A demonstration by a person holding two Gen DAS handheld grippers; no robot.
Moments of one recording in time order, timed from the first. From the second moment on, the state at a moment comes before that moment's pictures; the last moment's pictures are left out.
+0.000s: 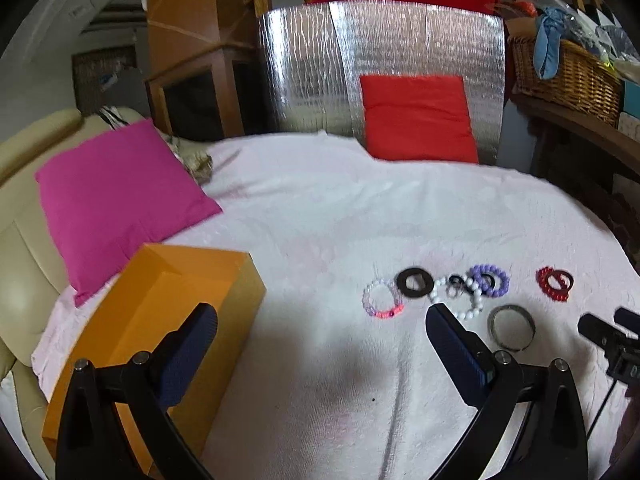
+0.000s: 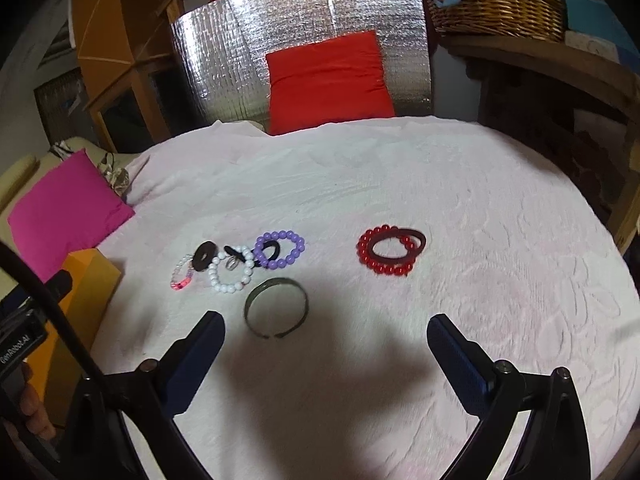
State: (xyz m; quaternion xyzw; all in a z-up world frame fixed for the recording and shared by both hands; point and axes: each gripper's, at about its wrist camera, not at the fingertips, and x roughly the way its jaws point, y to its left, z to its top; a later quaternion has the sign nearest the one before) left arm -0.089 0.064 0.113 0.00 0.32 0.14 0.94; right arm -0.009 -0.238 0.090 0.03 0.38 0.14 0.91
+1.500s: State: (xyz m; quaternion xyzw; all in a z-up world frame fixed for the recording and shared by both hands) left arm 0.027 0.056 0.020 -0.06 0.46 -0.01 0.89; right arm 0.045 -0.233 0.044 0.03 0.43 0.19 0.88
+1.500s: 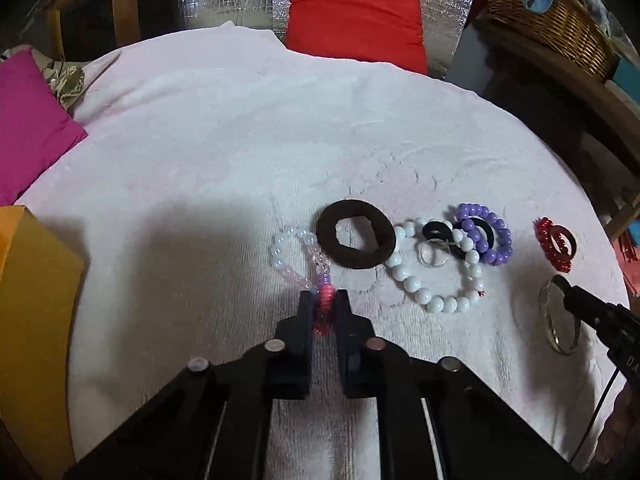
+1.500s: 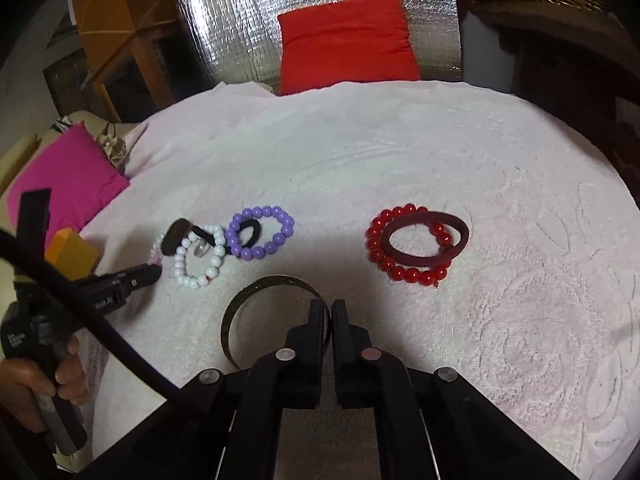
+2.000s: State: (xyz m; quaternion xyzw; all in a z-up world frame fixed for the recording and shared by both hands) left arm -0.041 0.067 0.085 -0.08 0.39 -0.03 0.92; right arm 0.022 -0.215 0.077 0.05 0.39 0.22 0.89
